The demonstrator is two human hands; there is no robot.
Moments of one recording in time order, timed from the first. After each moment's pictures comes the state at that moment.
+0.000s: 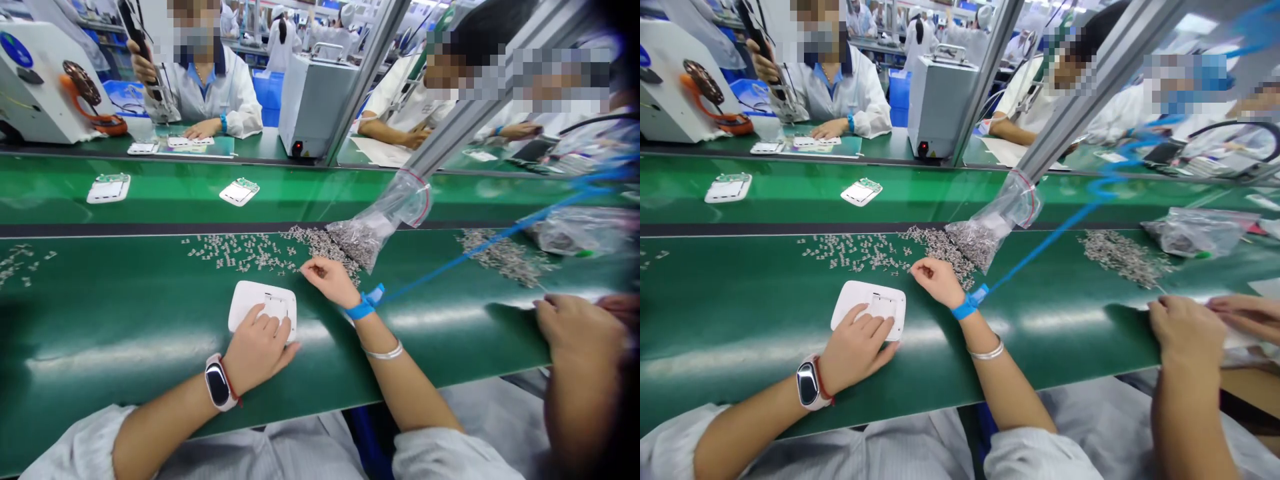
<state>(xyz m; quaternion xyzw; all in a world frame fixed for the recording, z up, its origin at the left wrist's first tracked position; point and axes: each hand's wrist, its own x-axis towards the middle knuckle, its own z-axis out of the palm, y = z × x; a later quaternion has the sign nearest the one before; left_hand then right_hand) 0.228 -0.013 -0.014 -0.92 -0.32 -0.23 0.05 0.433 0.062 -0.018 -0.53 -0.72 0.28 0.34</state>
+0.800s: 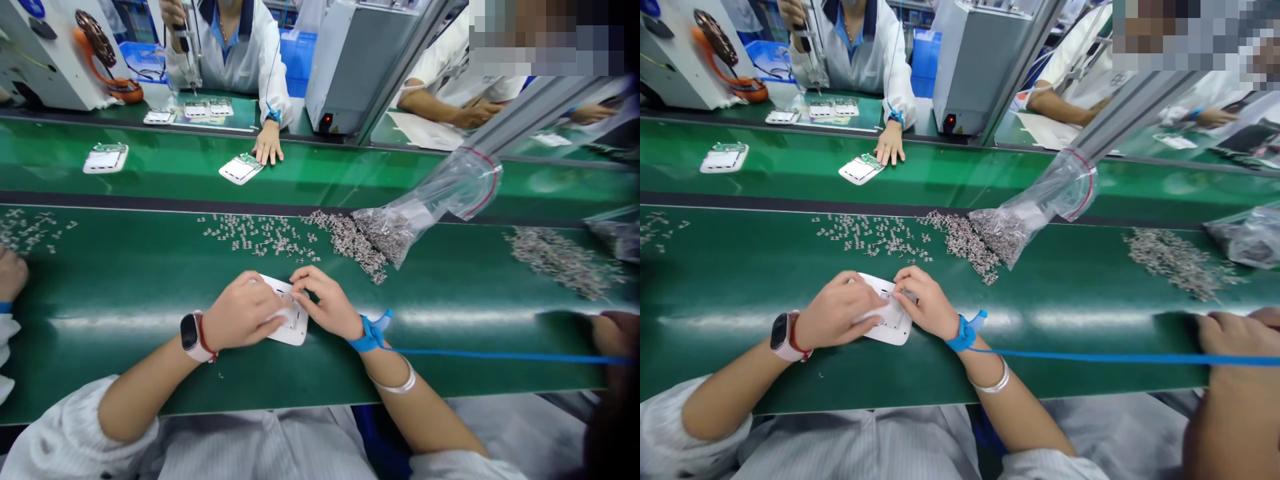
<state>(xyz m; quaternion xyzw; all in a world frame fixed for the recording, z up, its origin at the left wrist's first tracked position) 0.181 0.028 0.005 -0.94 -0.22 -0.25 -0.07 0.379 0.023 -0.010 -0.39 -0.81 0.27 0.36</state>
